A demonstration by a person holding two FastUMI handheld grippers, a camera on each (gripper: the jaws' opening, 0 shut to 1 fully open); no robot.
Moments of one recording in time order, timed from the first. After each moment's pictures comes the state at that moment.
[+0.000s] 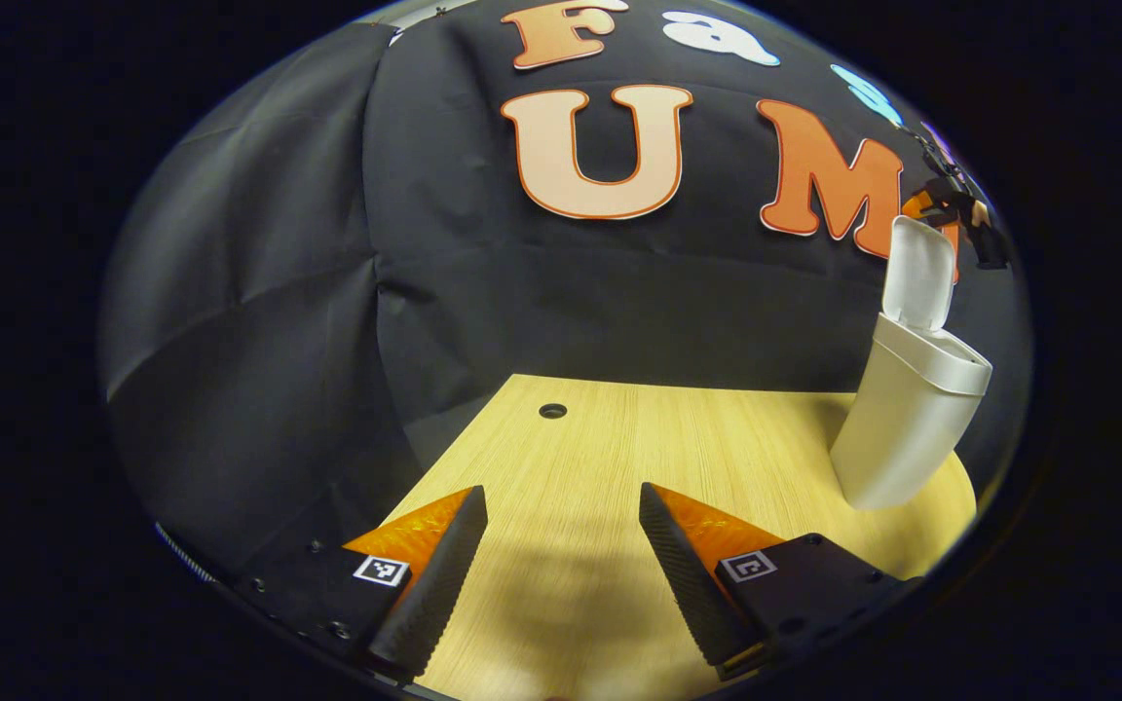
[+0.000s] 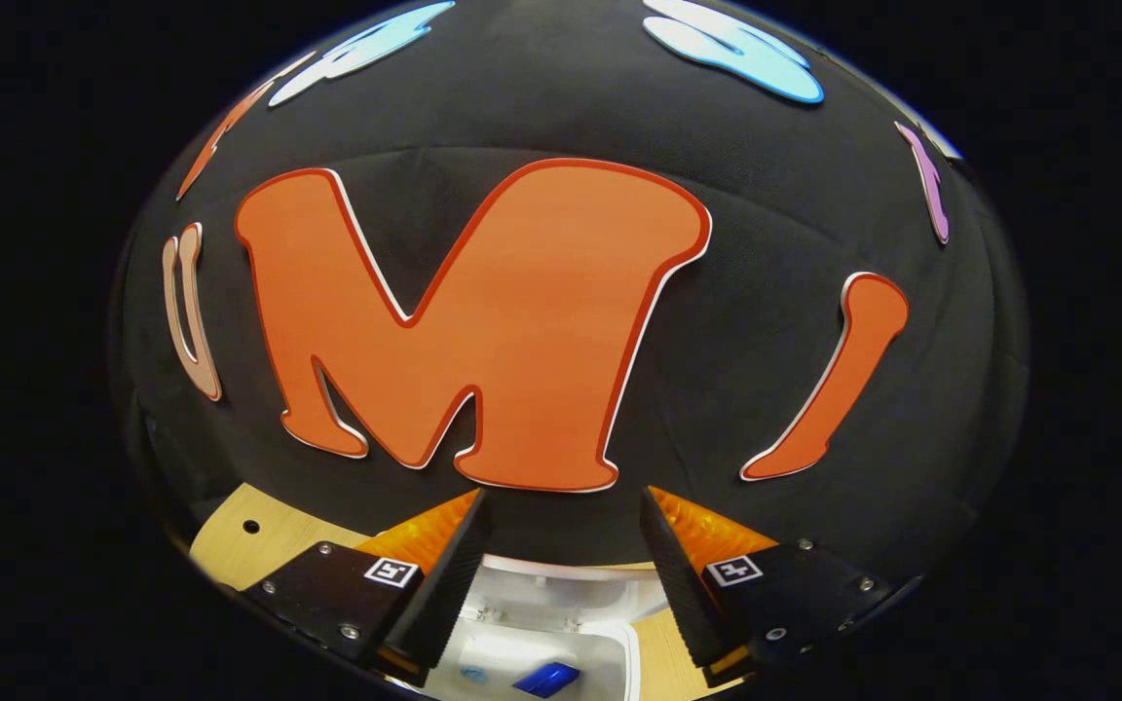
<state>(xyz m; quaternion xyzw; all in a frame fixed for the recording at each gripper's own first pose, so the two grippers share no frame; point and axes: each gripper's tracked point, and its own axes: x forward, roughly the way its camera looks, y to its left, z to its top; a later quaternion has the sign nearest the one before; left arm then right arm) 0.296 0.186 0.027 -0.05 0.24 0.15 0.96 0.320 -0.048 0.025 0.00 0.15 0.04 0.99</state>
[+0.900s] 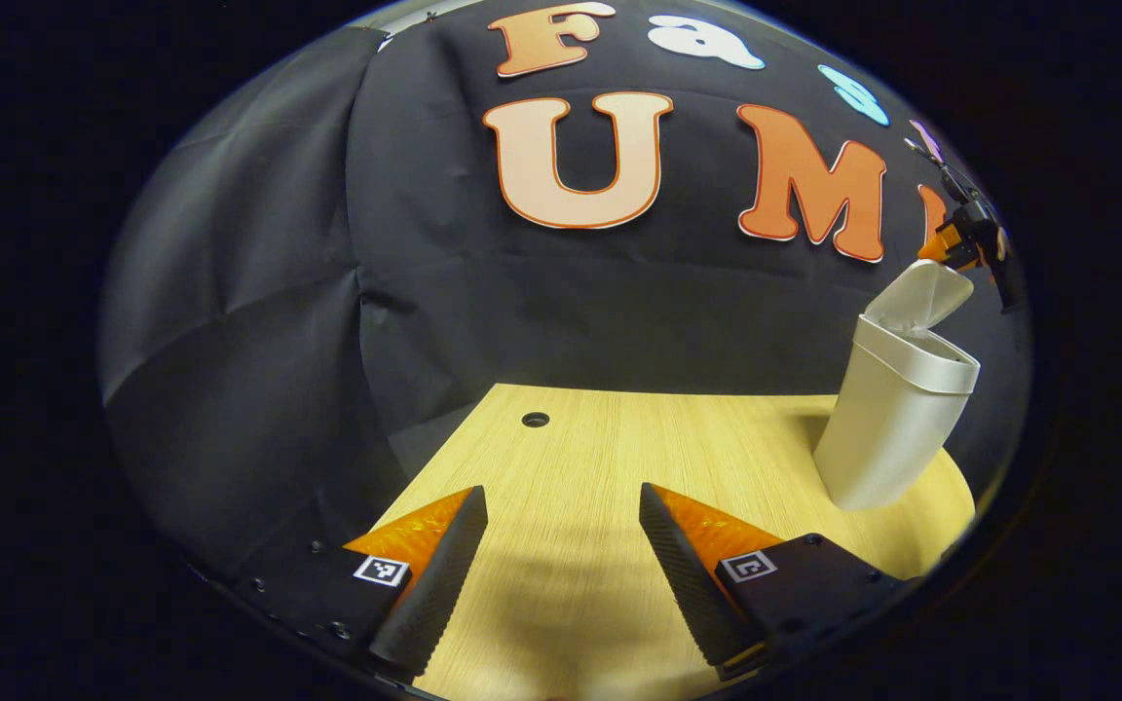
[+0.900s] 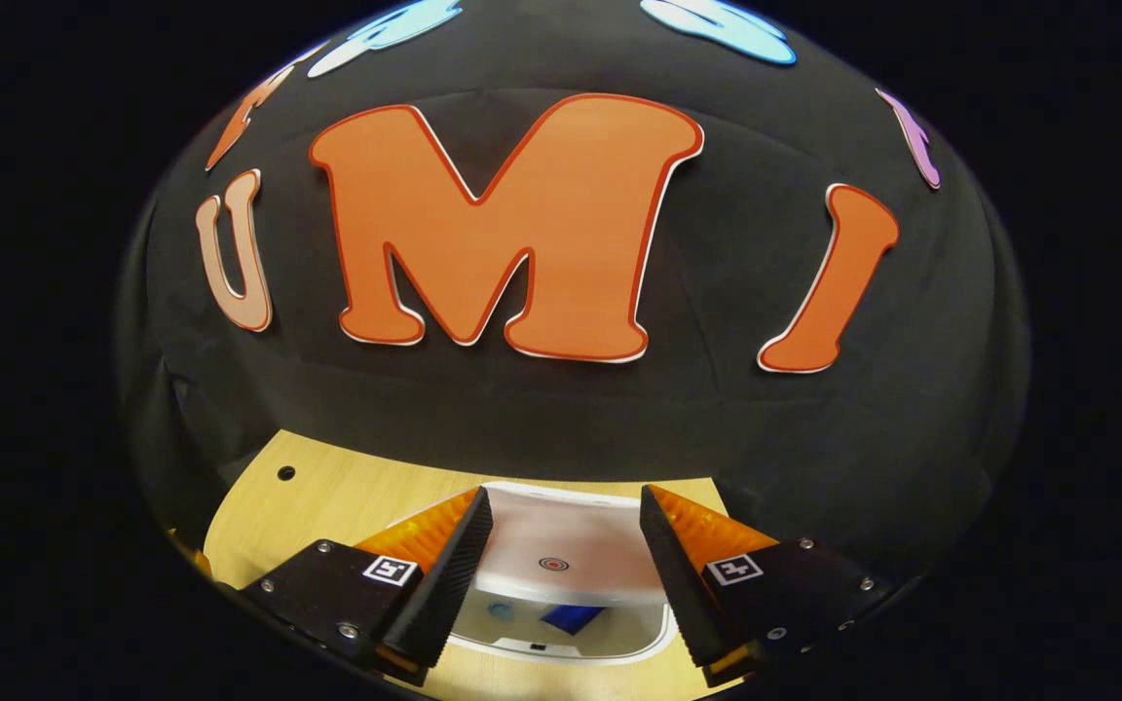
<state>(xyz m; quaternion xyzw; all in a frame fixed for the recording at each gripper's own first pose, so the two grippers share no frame) 0.298 0.170 0.038 -0.05 0.23 0.12 0.96 0.209 -0.032 -0.051 0.01 0.26 0.08 0.96</state>
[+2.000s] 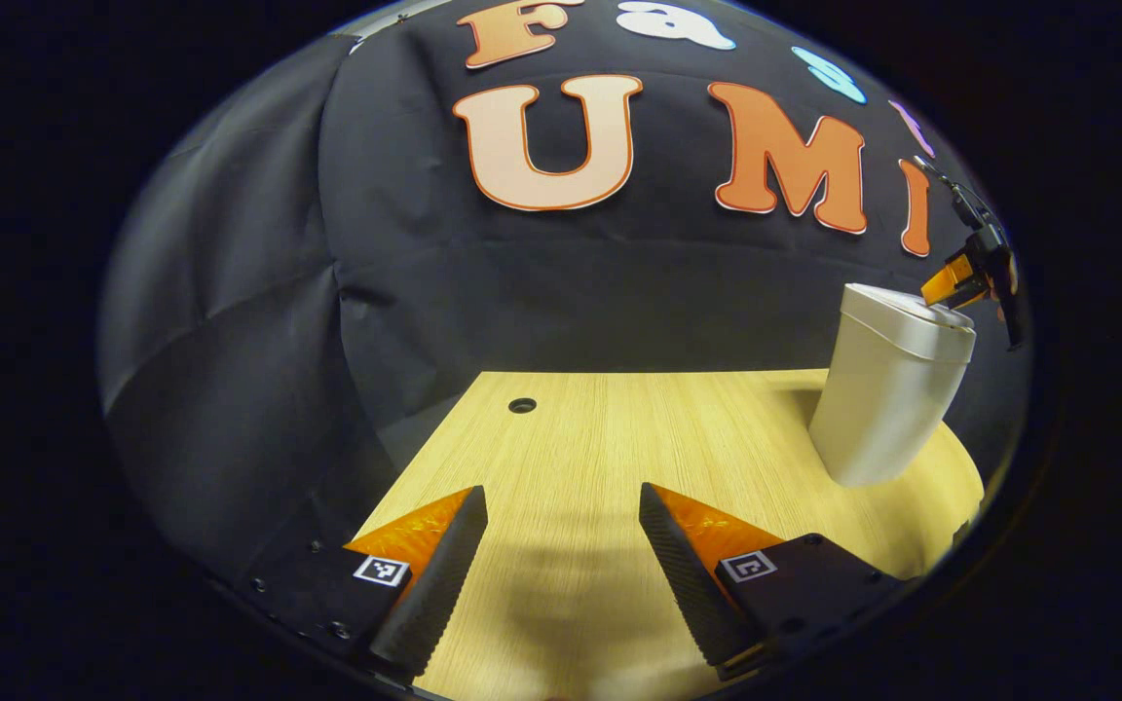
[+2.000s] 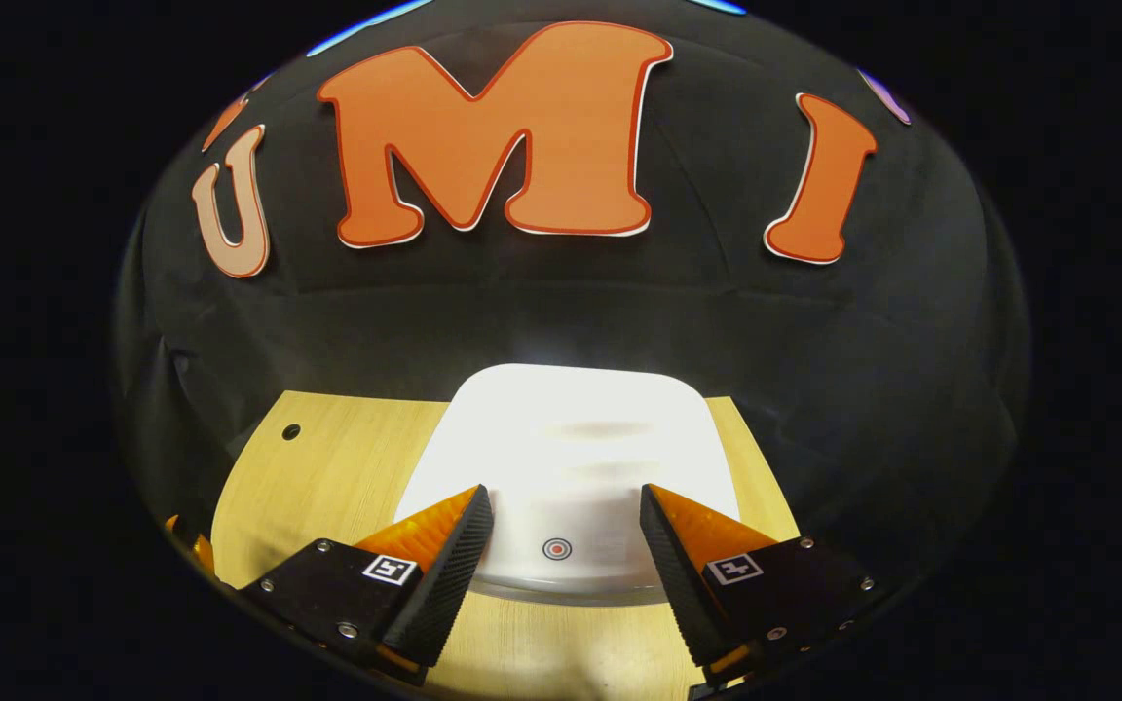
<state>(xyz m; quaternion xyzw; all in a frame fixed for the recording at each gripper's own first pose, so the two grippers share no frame) 0.300 0.154 0.023 -0.02 0.25 0.10 0.96 0.158 -0.020 -0.145 0.04 0.33 0.09 0.94</state>
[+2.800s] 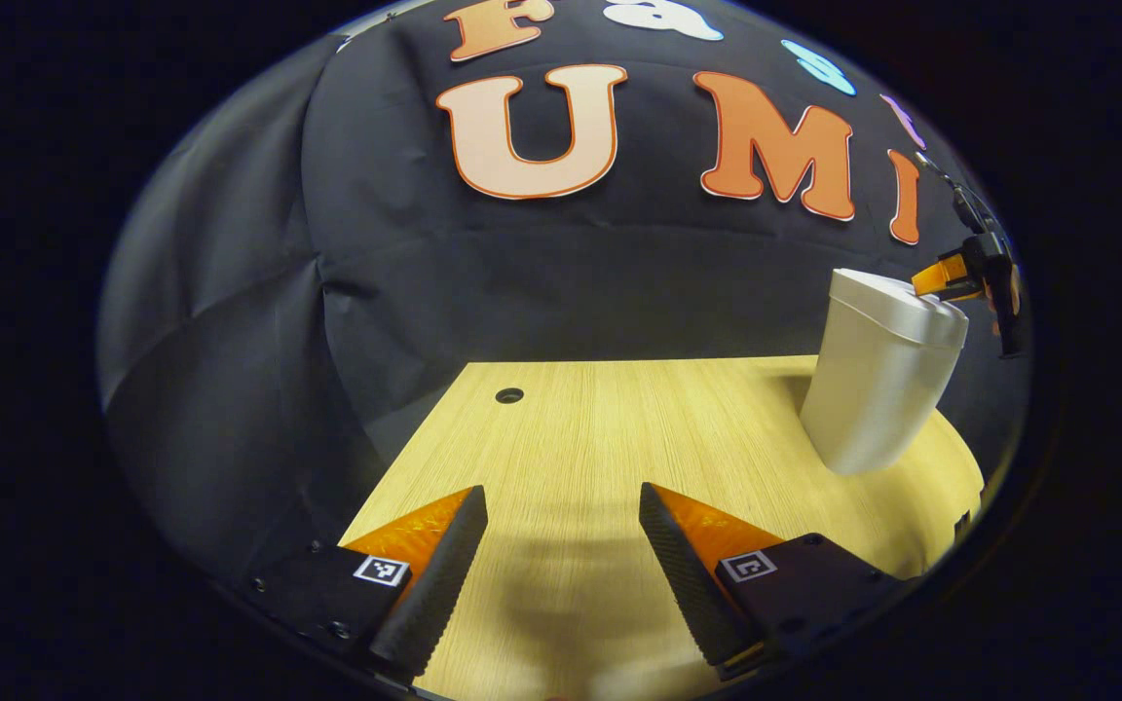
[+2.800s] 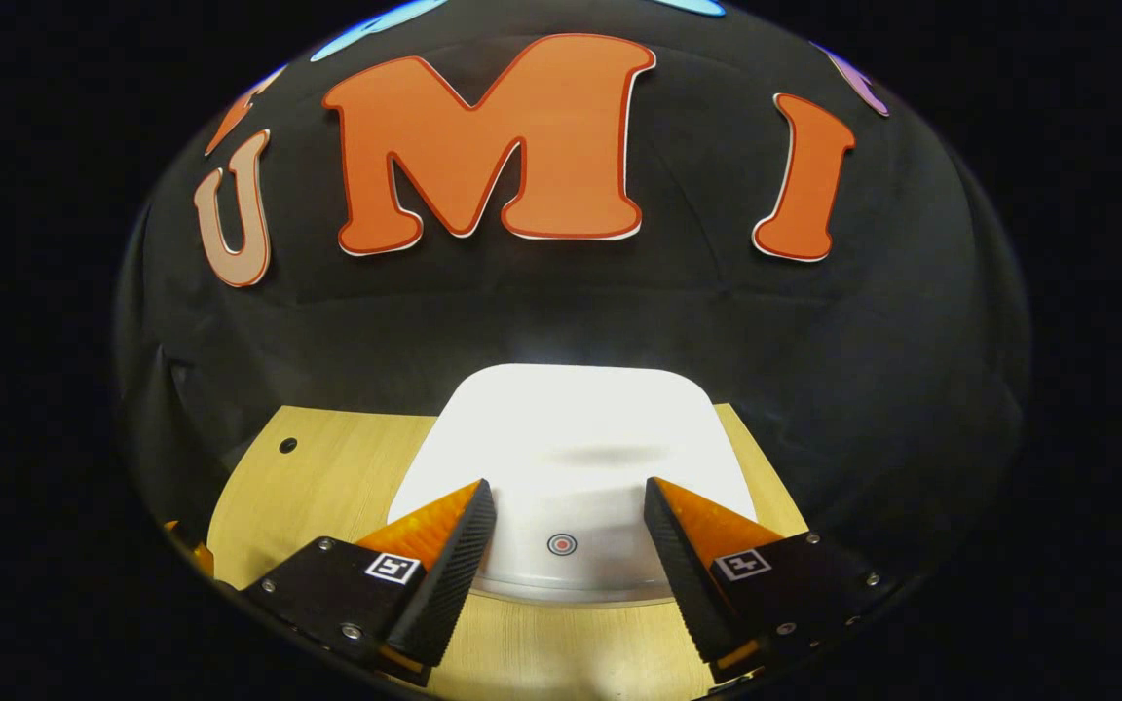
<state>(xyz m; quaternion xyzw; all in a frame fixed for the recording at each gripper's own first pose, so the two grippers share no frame) 0.298 0.146 0.016 -0.02 0.27 0.08 0.96 0.155 -0.018 -0.148 0.06 0.29 0.07 0.95</state>
